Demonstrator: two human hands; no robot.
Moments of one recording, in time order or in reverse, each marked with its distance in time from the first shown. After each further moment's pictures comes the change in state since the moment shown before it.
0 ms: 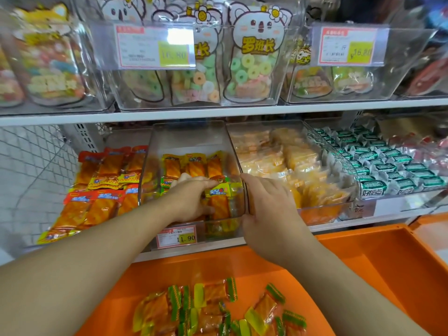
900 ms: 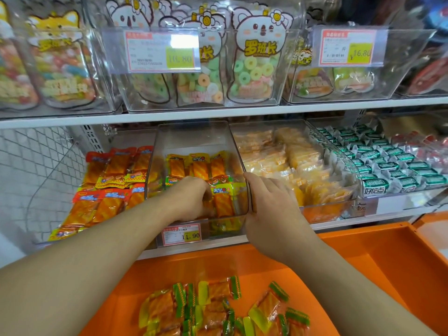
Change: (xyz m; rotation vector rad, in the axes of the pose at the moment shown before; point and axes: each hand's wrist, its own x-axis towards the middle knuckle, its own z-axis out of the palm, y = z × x) left_hand -0.011 0.001 -0.010 0.121 0.035 0.052; right_hand -0.003 -0.005 -0.003 -0.048 -0.014 0.008
